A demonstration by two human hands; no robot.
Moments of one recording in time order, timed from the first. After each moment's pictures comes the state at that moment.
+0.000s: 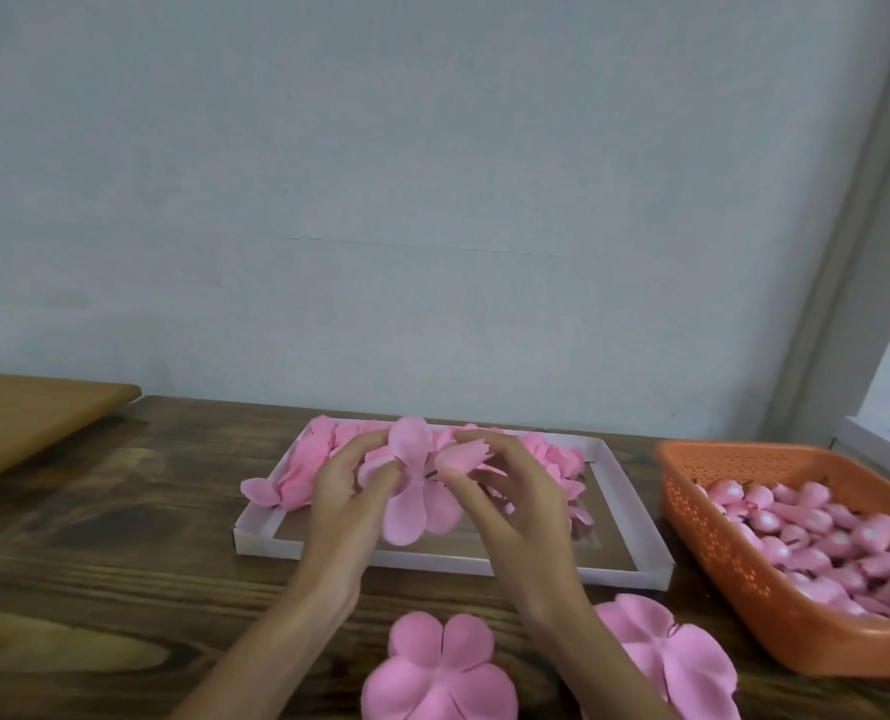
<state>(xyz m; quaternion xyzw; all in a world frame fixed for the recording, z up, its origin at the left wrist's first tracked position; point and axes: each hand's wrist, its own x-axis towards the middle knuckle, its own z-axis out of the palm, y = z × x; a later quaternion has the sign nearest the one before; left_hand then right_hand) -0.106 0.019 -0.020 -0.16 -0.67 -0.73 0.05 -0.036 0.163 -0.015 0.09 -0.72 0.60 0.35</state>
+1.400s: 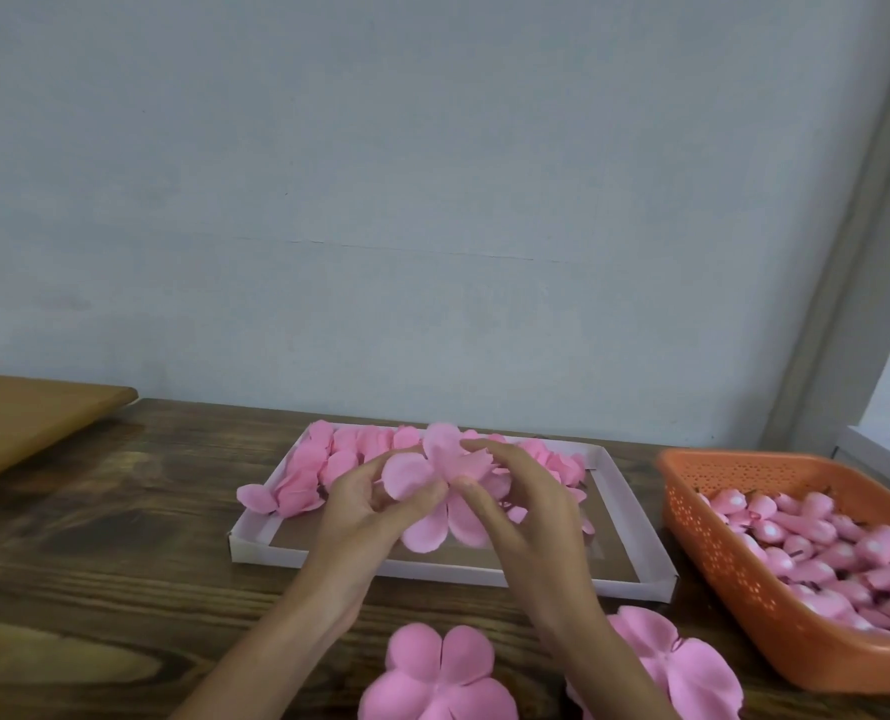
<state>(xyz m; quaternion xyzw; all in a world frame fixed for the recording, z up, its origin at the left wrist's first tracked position) -0.106 0.020 -0.025 -0.27 -0.61 -0.74 -0.04 -0.040 0.180 -0.023 0.05 -0.79 0.48 0.38</state>
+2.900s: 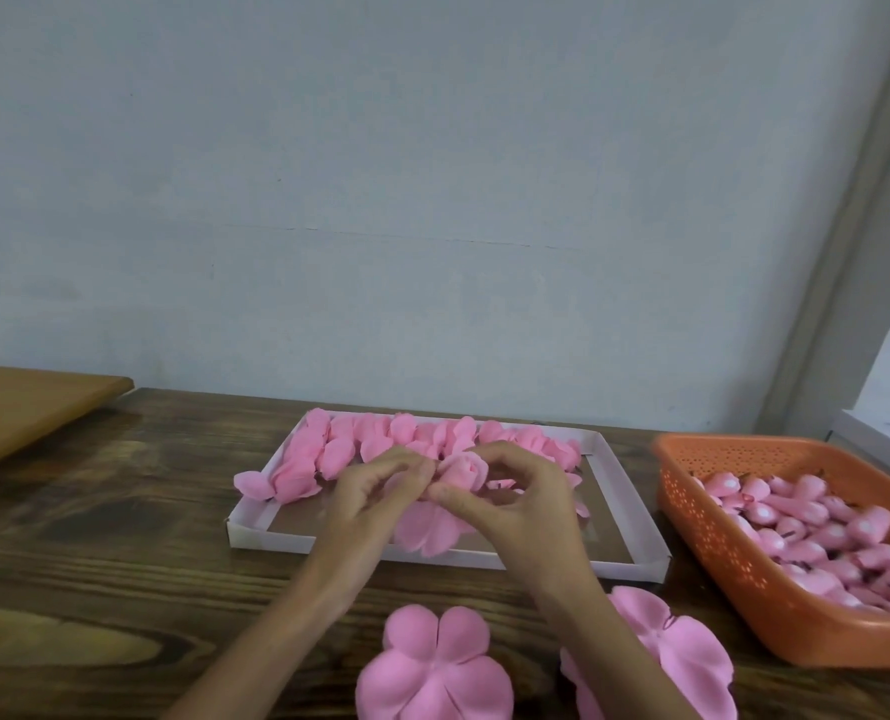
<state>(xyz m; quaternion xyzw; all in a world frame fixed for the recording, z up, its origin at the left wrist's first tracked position) -0.101 0.020 -0.026 -0.31 -0.66 -0.69 0.00 -0.039 0.180 -0.018 0.06 -0.76 0.57 0.30</state>
